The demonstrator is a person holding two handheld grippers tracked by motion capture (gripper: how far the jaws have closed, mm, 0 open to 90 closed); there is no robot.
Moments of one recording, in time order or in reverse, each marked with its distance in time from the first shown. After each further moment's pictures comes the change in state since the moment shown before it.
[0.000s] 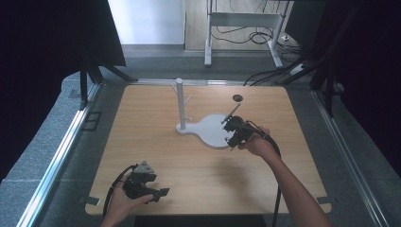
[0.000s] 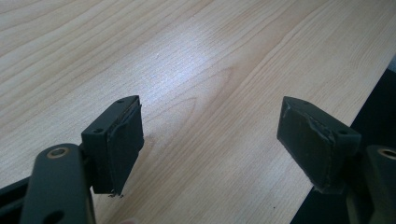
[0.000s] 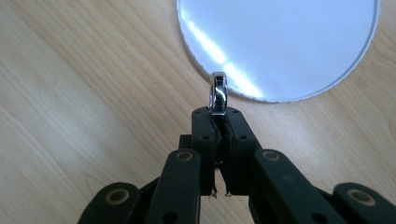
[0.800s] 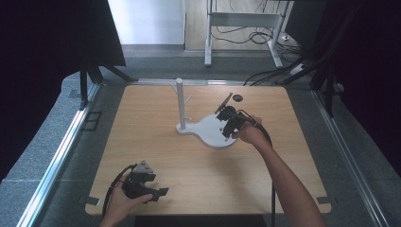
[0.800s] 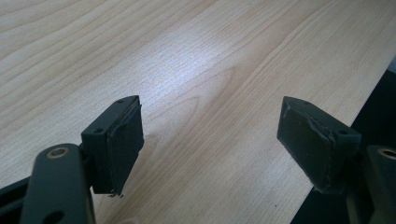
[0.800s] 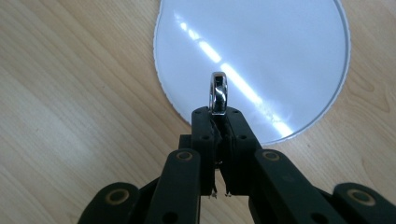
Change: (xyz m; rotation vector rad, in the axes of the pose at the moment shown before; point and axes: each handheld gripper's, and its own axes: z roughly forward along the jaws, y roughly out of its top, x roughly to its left) left arm 0.002 -0.001 -0.002 -0.004 0.001 -0.005; right arm -0.014 0.040 0.009 0.017 -0.017 0.013
